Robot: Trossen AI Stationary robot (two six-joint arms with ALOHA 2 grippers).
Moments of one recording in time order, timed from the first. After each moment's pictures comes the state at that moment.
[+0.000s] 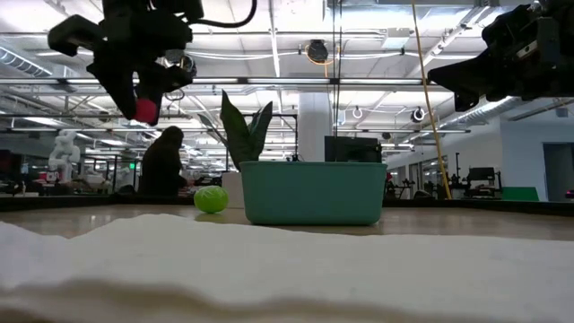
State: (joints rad) left arm 0.10 1.31 1.04 -1.04 0.10 0.47; right arm -0.12 0.32 0.02 0.36 -0.07 0.01
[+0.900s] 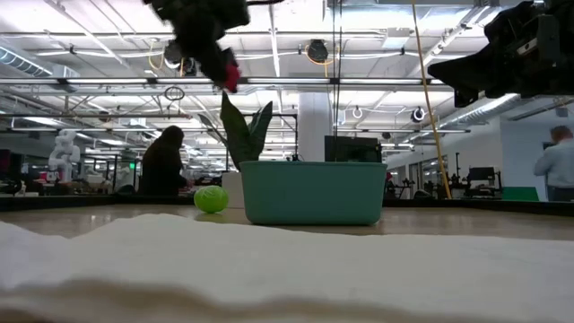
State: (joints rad) left arm 0.17 1.47 1.27 -0.78 0.26 0.23; right arm -0.12 0.32 0.02 0.39 -0.07 -0.01
